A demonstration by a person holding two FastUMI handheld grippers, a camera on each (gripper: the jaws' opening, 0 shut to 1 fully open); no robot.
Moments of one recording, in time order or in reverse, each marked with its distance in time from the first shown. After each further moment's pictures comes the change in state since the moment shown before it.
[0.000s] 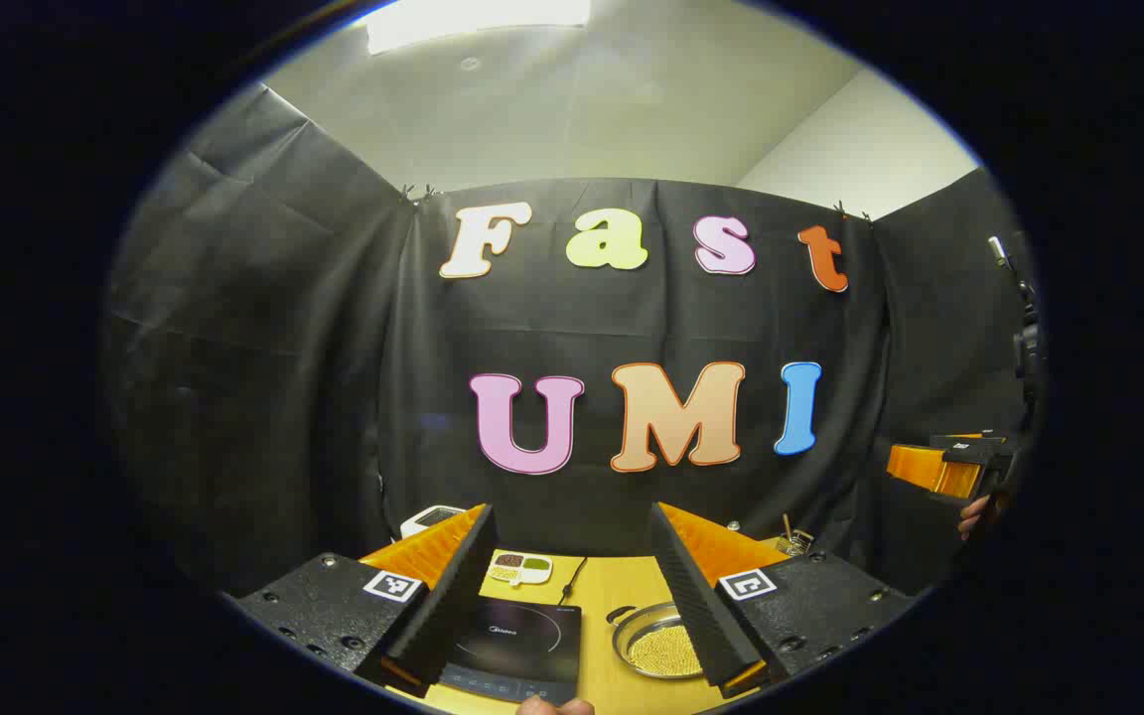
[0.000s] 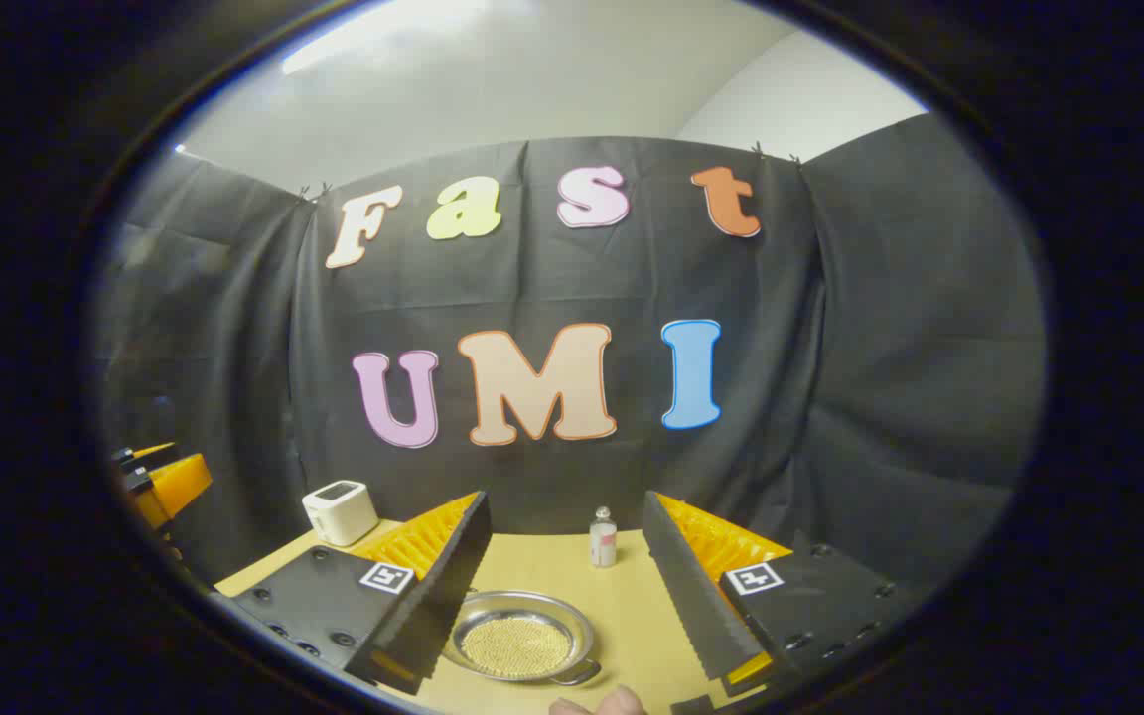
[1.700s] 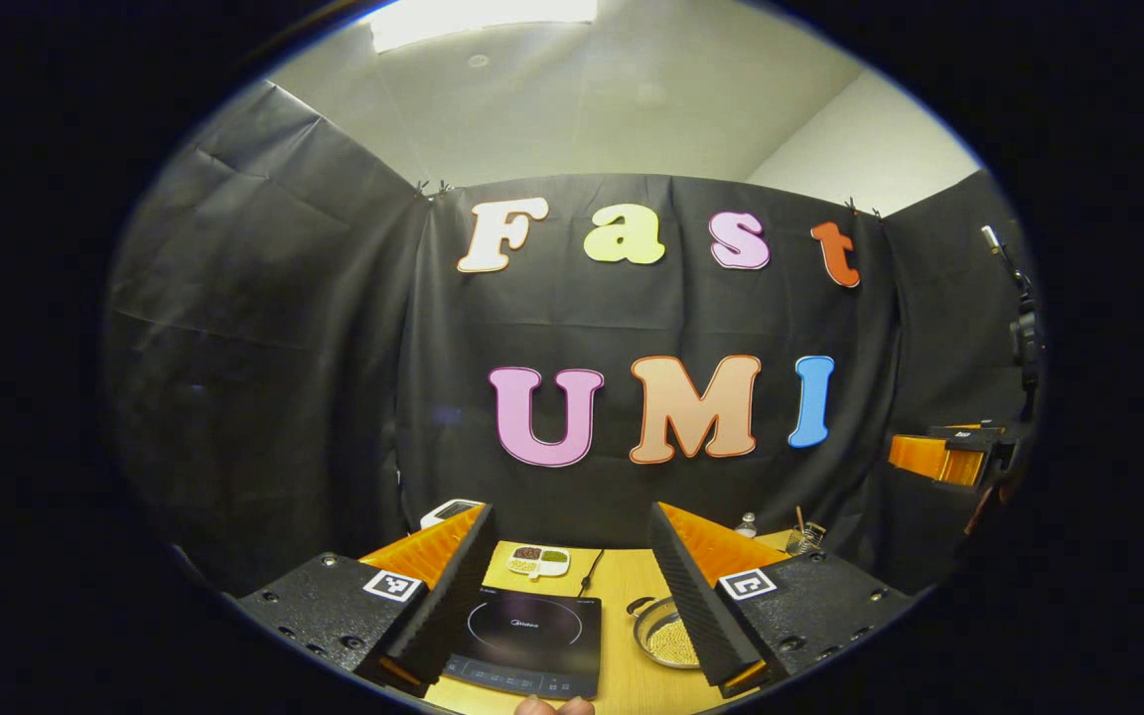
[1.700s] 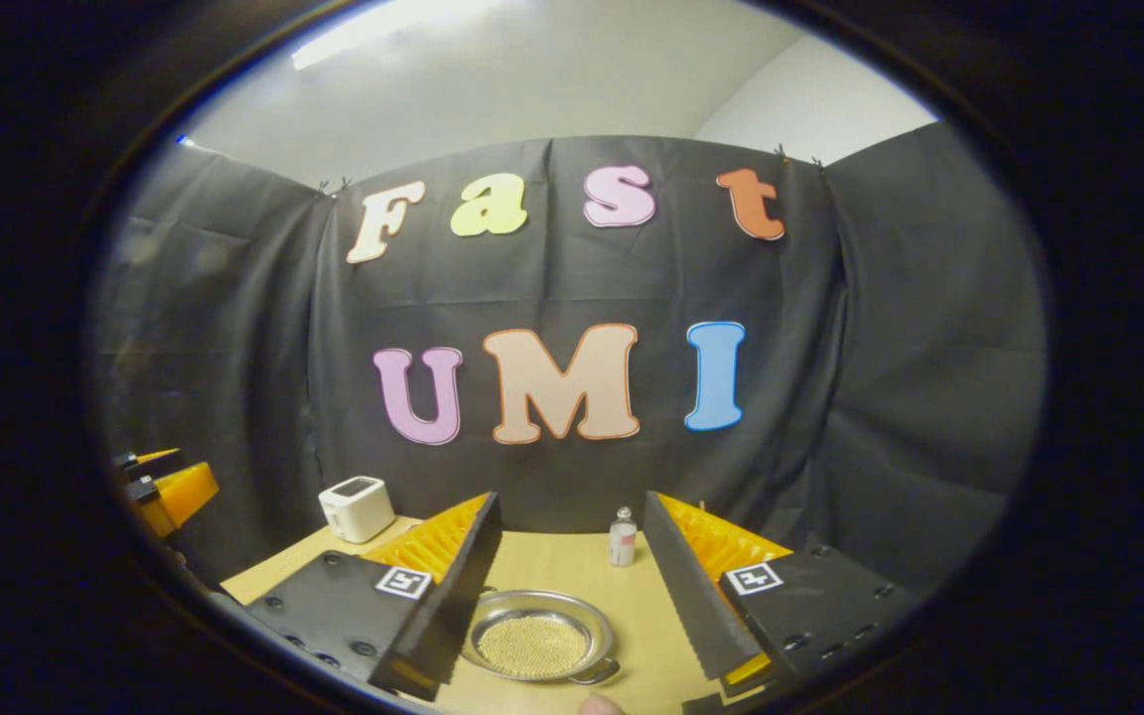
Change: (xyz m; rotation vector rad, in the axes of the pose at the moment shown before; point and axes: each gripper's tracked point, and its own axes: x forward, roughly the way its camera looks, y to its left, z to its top) left arm -0.018 0.037 -0.007 0.007 0.007 0.032; right arm -0.008 0.043 -0.002 -0.020 0.043 0.049
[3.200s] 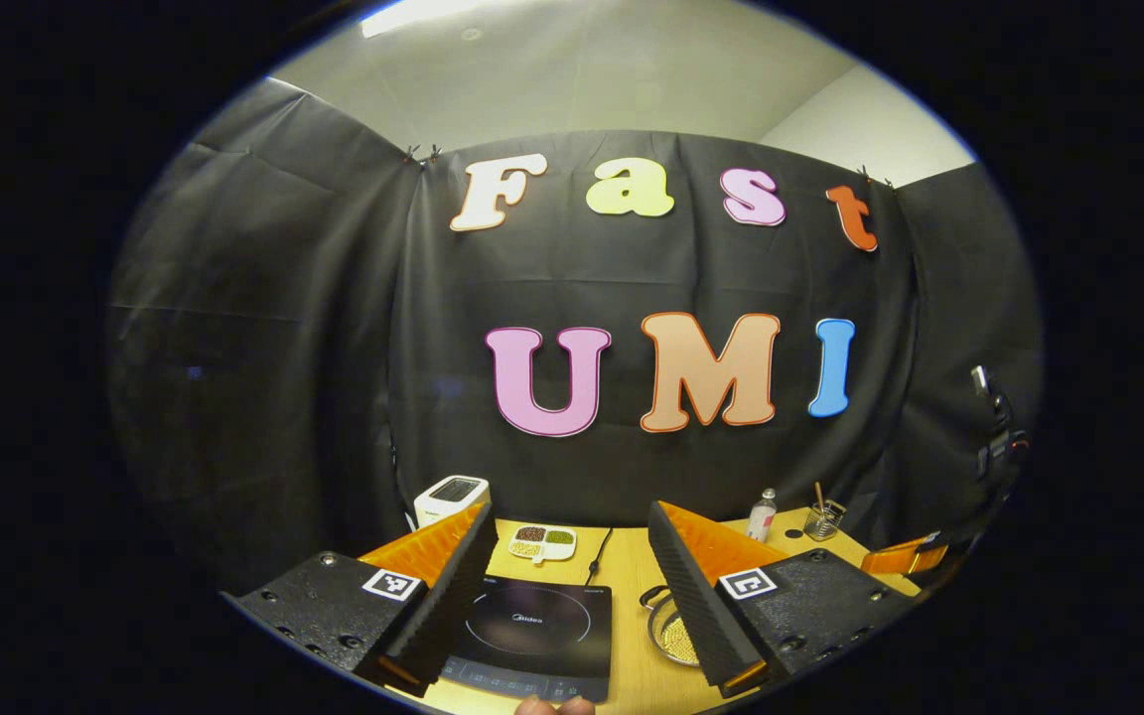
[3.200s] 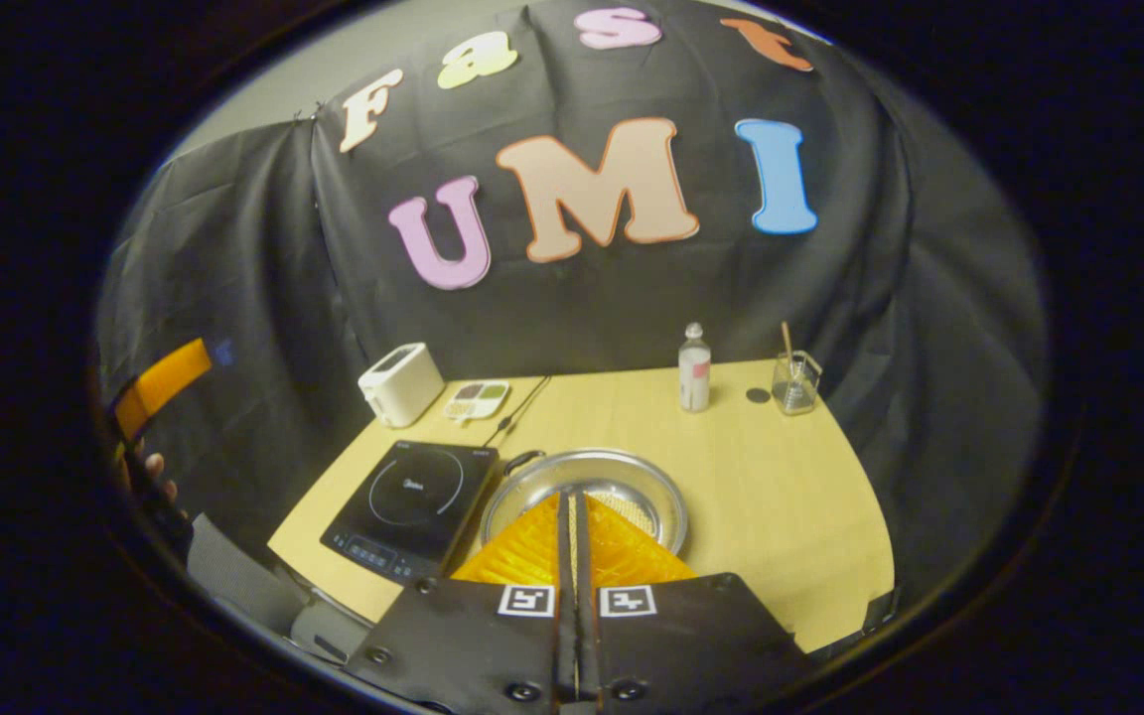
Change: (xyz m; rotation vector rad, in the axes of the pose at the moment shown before) left arm 0.072 -0.001 -0.048 0.020 0.118 0.015; right arm 0.057 0.016 -0.221 0.087 0.549 0.201
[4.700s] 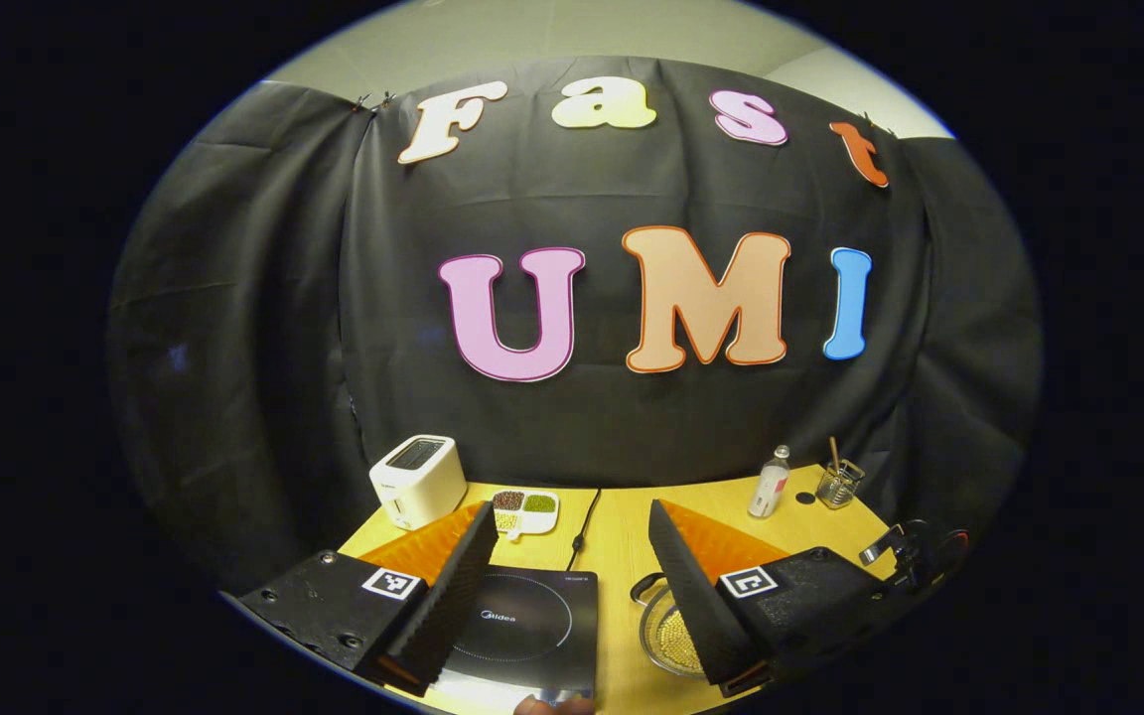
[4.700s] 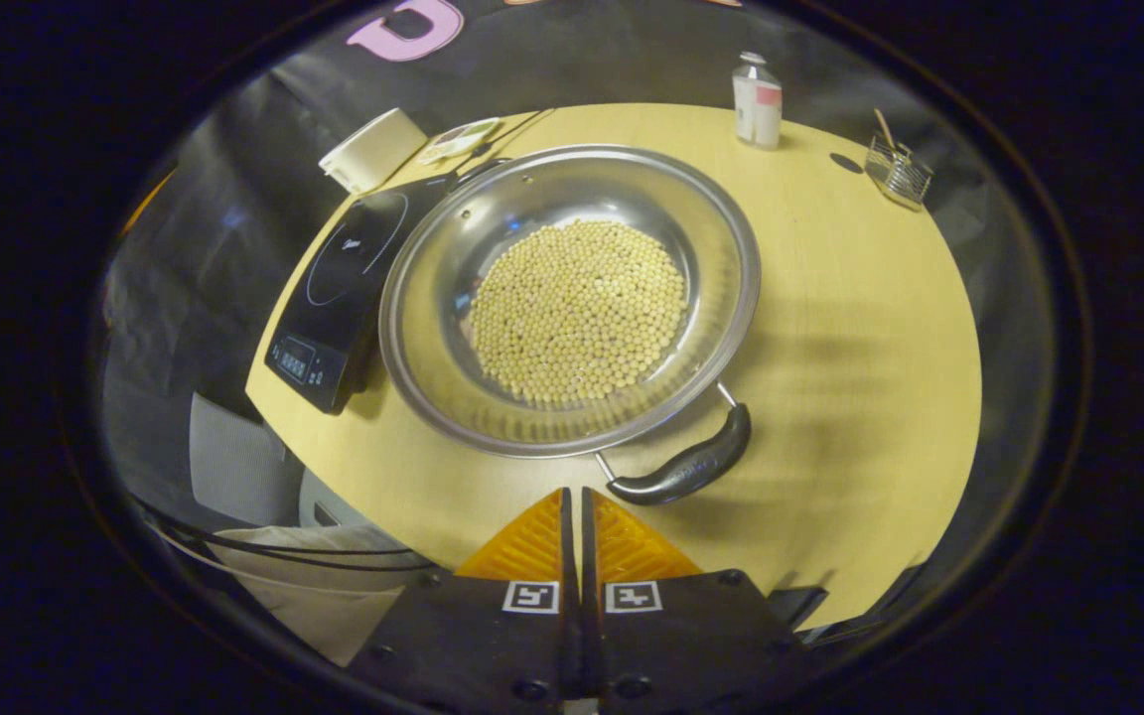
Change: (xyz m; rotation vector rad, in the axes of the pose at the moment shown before) left arm 0.099 -0.029 -0.056 0.032 0.200 -0.039; right arm 0.071 -0.048 -0.203 -0.047 0.748 0.073
